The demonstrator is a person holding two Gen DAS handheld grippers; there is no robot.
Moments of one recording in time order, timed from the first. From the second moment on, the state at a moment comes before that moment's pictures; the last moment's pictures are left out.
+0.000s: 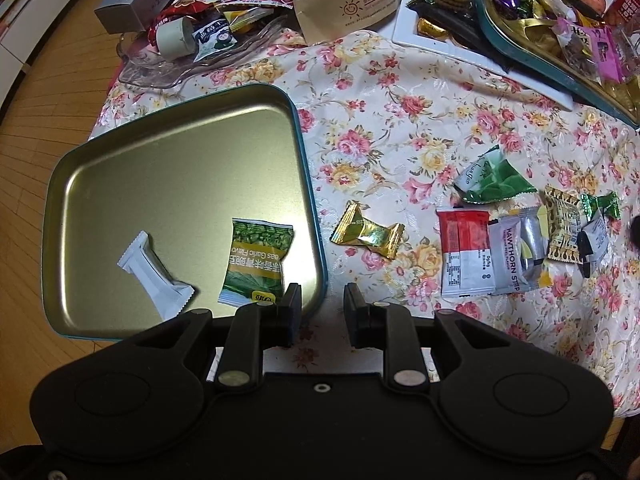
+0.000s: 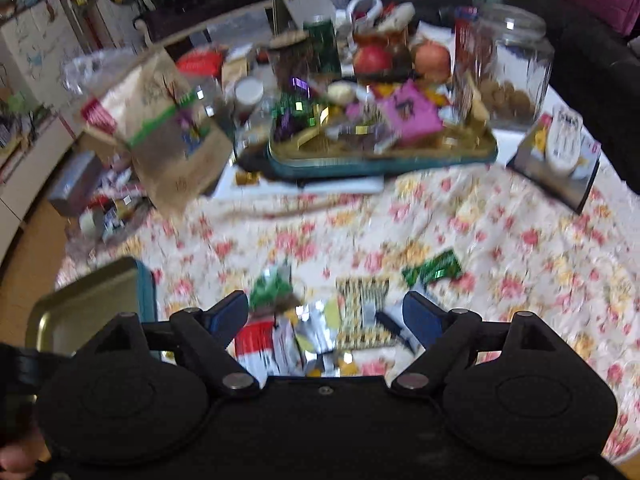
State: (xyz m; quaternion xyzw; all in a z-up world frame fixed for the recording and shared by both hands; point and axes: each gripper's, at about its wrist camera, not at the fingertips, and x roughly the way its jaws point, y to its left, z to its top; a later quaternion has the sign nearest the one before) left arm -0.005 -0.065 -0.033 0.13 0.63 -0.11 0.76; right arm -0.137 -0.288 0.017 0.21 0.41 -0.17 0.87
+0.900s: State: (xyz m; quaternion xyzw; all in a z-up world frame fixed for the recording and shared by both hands) left arm -0.028 -0.148 0.006 0.16 0.58 -0.21 0.77; right arm -0.146 -0.350 -0.003 0.33 0.42 -0.23 0.81
